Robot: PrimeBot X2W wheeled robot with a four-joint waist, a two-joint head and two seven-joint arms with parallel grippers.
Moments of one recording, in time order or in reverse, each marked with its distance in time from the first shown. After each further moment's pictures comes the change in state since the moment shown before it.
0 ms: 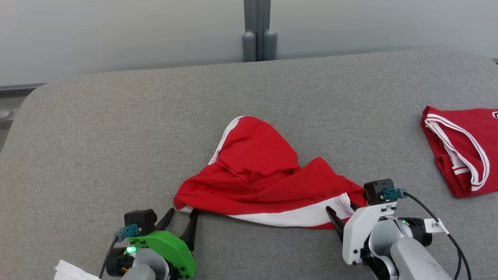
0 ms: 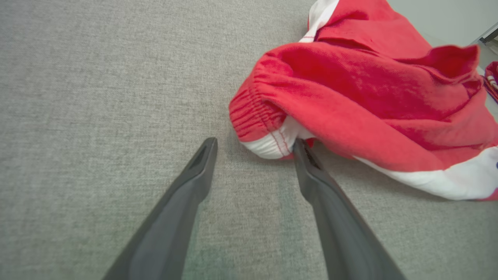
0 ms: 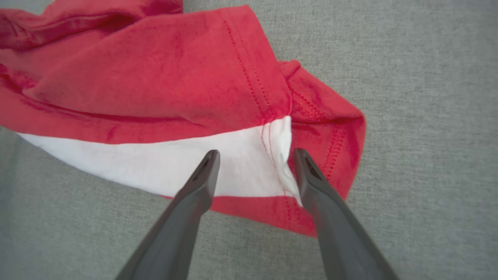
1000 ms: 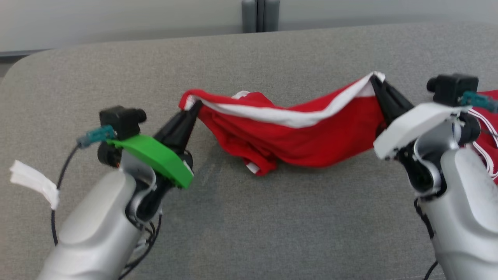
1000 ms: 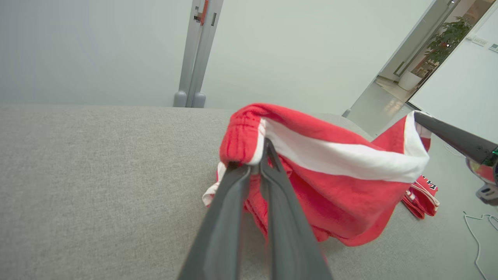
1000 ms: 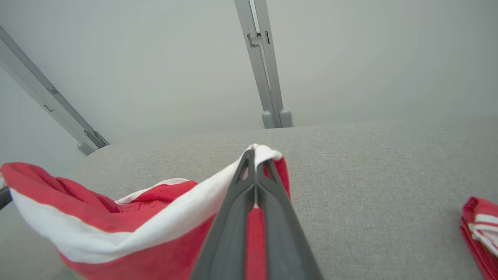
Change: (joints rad) left arm -0.238 0.189 -0.146 -0.494 -0.248 0.000 0.143; right arm -0.215 -0.070 -0.126 -0.323 0.130 0.000 -0.055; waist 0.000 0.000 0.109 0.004
